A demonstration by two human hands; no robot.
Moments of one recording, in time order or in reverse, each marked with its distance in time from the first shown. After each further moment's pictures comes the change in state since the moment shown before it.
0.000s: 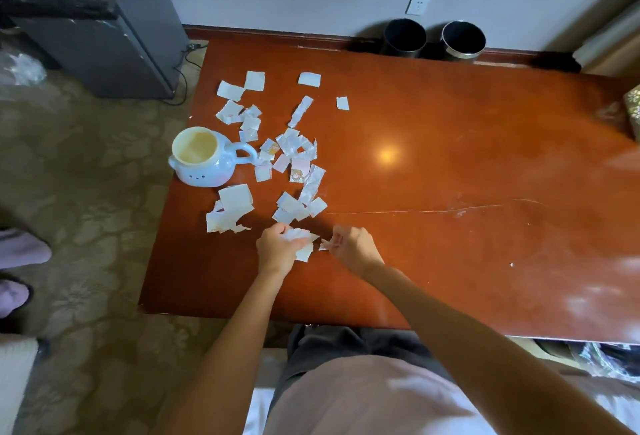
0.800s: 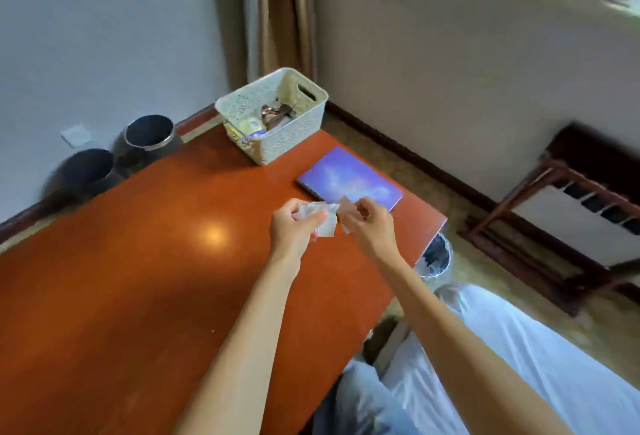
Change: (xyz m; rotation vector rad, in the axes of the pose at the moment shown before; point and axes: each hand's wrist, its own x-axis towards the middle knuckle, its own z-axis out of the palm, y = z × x) left_hand -0.213 0.353 0.430 -0.021 -0.755 0.568; right_hand -0.187 0.382 -0.343 0.684 1.103 0.576
